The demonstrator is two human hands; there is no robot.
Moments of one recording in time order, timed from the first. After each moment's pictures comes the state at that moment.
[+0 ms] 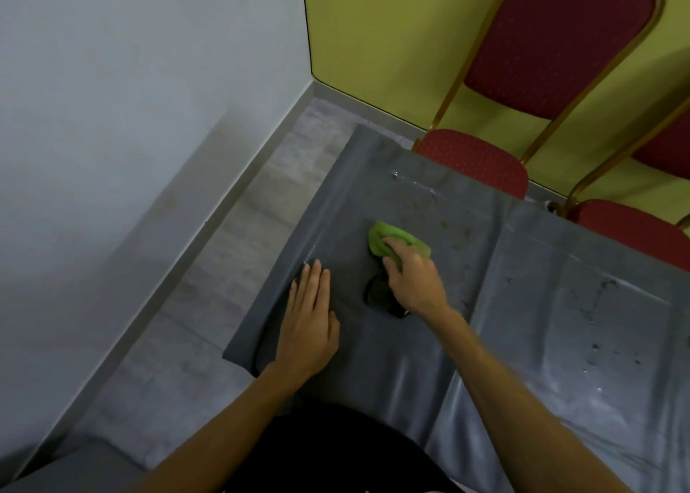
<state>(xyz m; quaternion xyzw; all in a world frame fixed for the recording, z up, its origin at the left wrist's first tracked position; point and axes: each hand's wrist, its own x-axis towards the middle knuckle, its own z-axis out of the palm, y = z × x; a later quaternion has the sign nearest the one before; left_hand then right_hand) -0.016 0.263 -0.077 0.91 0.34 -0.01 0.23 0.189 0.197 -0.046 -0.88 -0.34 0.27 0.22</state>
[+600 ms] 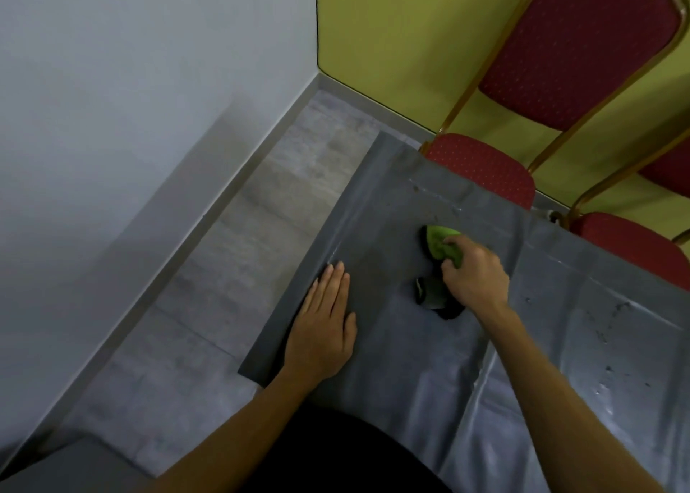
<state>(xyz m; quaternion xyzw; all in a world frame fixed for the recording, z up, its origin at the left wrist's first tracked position) -0.015 0.289 -0.096 0.93 0.30 0.03 0.21 0.240 0.199 -0.018 -0.94 -0.28 0.18 0.13</state>
